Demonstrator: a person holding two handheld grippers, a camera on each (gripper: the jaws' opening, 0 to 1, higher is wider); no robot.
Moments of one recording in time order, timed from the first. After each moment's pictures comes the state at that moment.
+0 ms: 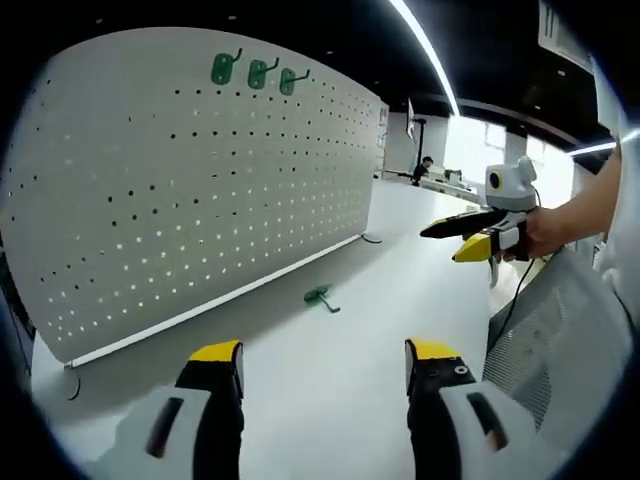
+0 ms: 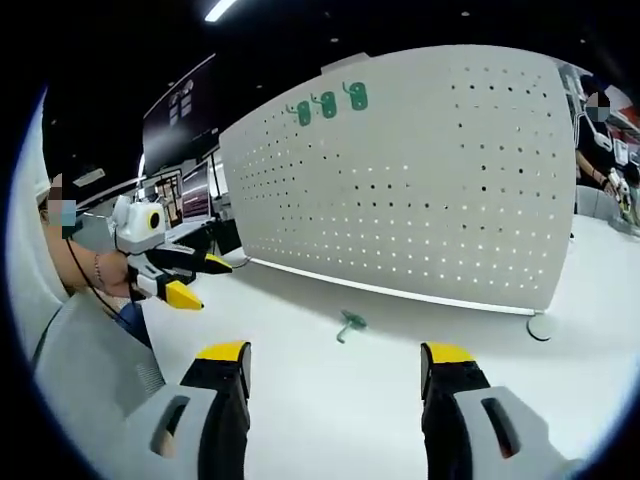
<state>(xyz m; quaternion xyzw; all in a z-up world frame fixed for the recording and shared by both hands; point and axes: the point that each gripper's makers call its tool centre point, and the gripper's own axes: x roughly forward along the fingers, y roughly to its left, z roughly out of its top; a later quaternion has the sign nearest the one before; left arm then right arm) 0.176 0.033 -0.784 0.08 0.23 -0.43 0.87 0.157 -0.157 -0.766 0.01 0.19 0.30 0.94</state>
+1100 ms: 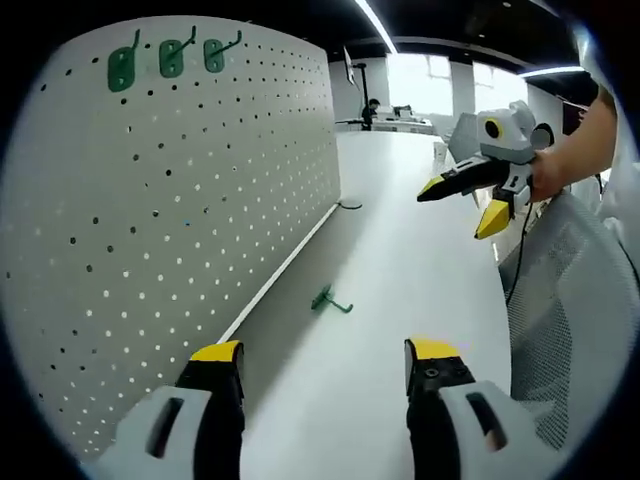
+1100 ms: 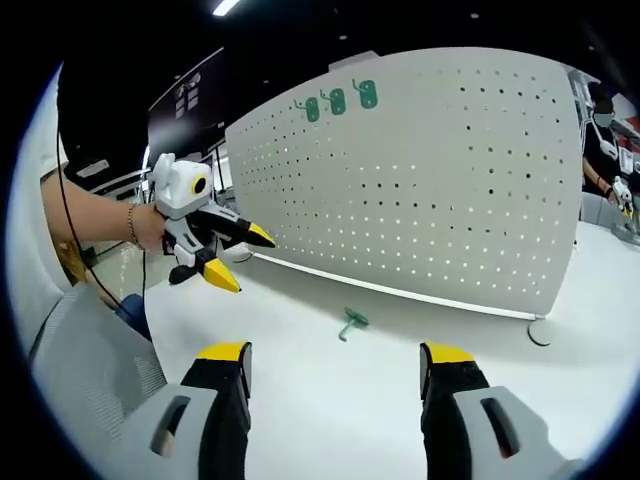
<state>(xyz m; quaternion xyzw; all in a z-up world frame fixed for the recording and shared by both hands) 0.225 0.007 -0.776 0.21 0.24 -0.50 0.81 0.155 -0.155 -0.768 0.00 0.19 0.30 0.93</state>
